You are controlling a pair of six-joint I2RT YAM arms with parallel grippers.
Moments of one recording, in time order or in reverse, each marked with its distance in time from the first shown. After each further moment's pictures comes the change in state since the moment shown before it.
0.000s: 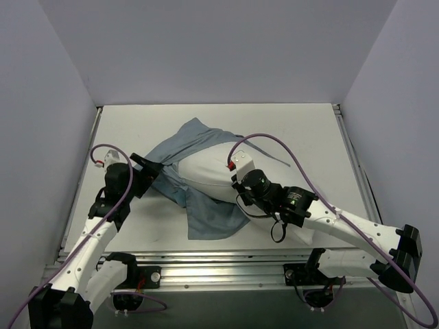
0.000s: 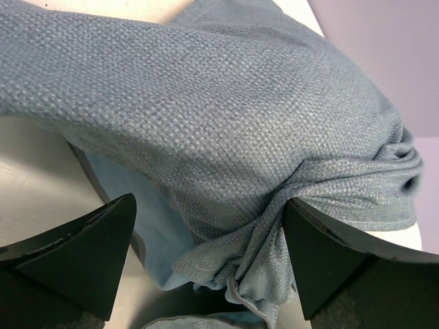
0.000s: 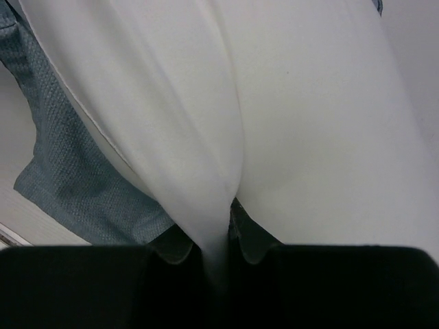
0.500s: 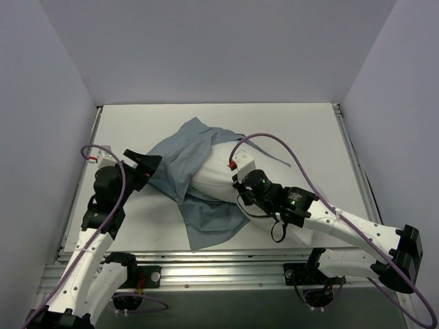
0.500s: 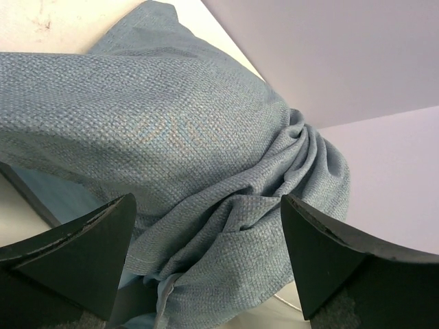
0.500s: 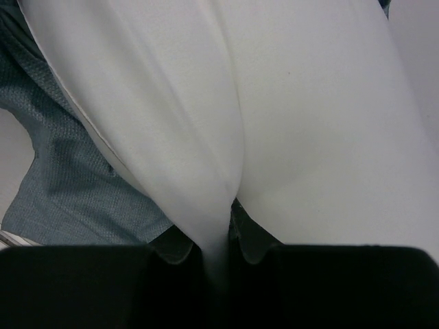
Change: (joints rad) left arm 0.020 -0.161 -0.033 0.109 0.104 -0.011; right arm -0.006 -0.007 -0.029 0.031 -0.013 0.023
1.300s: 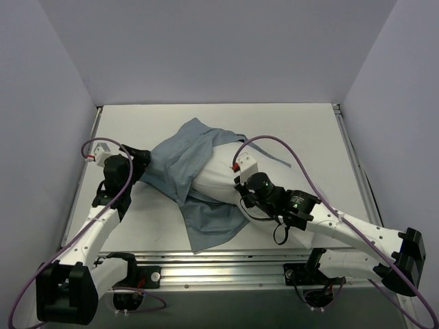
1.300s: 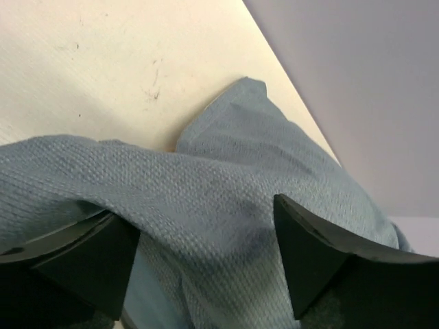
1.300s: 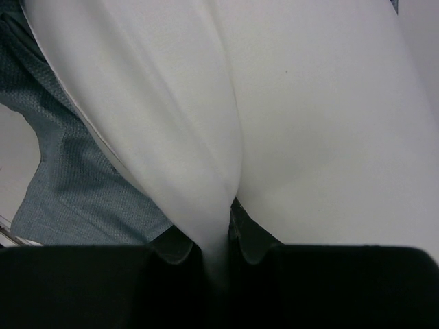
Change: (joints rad) left arm 0.041 0.272 -0.003 0.166 -0.245 0.018; right arm -0.002 -0.031 -0.043 0.027 -0.014 0.025
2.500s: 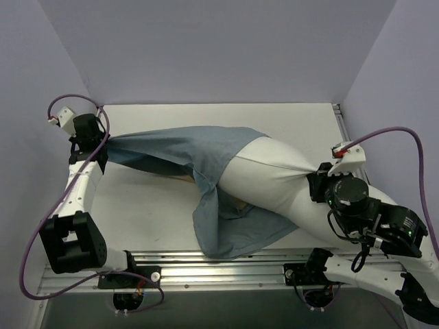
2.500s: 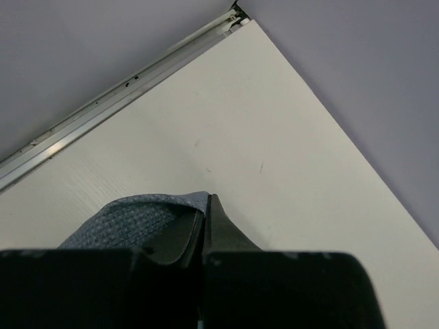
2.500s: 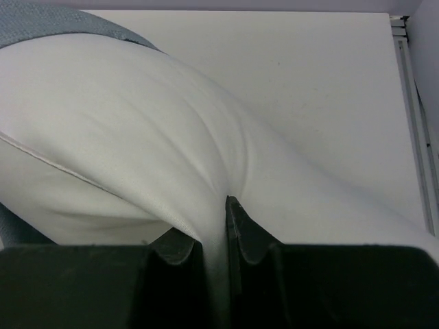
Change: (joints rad) left arm 0.282 0.361 0.504 -0.196 -0.204 0.347; right arm -0.026 -0.383 0.403 -0.610 0.377 0.259
